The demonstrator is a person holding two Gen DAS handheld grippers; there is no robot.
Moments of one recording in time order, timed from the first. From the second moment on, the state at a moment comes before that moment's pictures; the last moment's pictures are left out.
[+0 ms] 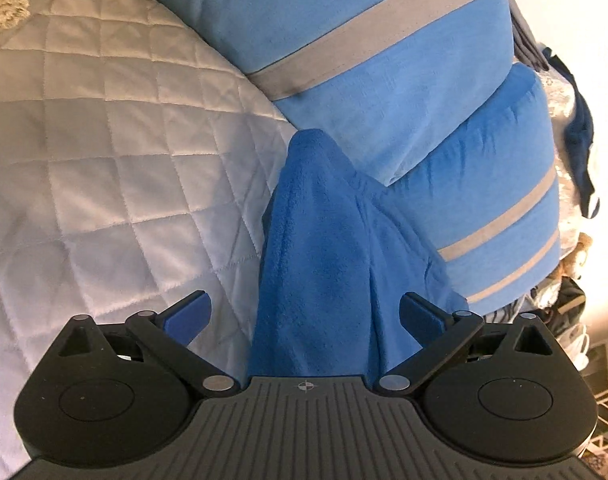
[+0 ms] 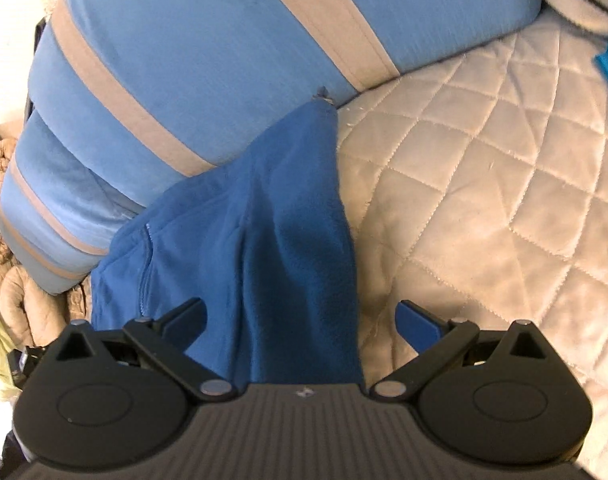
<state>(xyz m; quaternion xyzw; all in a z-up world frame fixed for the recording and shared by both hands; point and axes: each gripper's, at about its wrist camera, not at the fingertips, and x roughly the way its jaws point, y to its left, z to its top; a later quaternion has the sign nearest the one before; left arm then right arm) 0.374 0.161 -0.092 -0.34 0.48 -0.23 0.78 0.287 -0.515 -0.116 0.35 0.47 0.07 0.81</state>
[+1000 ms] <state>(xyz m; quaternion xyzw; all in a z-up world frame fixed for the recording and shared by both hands) 0.398 0.127 -0.137 -0.42 0.48 -0.32 0.70 0.312 -0.495 -0.154 0.39 0.45 0.19 0.78</state>
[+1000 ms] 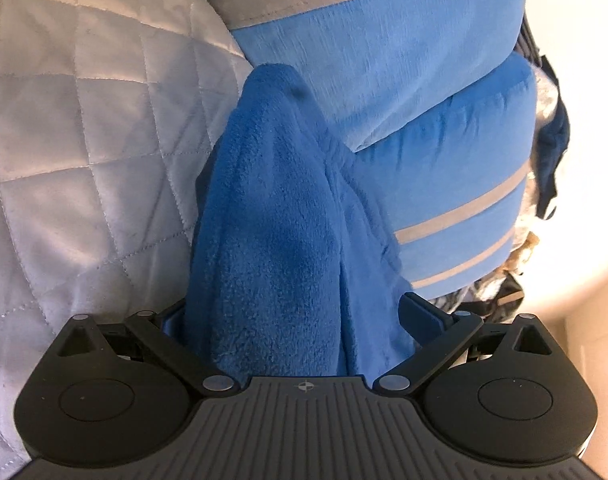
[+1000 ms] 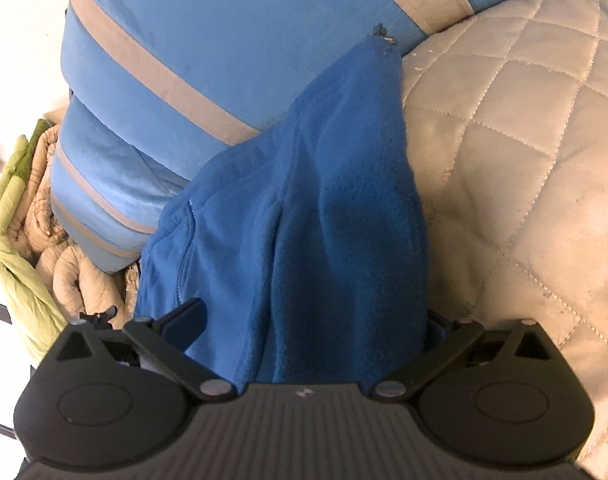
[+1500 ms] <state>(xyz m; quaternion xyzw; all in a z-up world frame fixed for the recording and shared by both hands) 0.388 0.140 -0.142 -0.43 0.49 -0.26 0.71 0.307 -0.493 -0.153 0.37 0.45 0.18 0.79</state>
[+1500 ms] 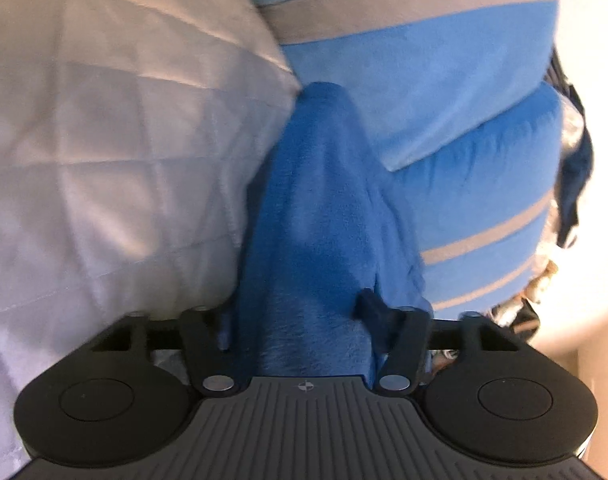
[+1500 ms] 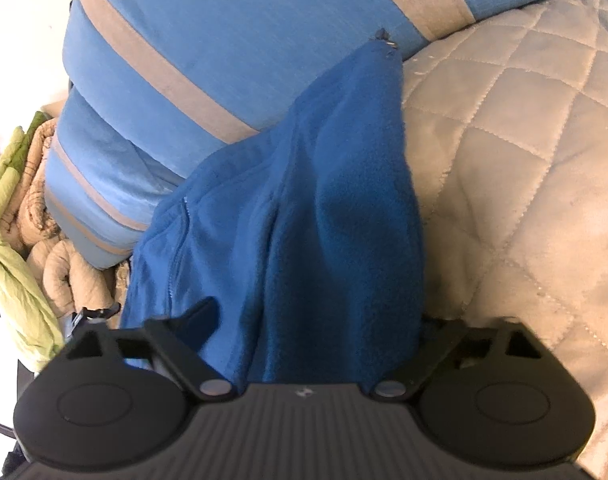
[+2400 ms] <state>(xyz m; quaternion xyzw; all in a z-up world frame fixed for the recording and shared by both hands) 0.342 0.101 -0.014 -0.32 0.43 -0.29 0.79 0.256 -0.465 -0.053 0.29 0.37 0.17 0.87</state>
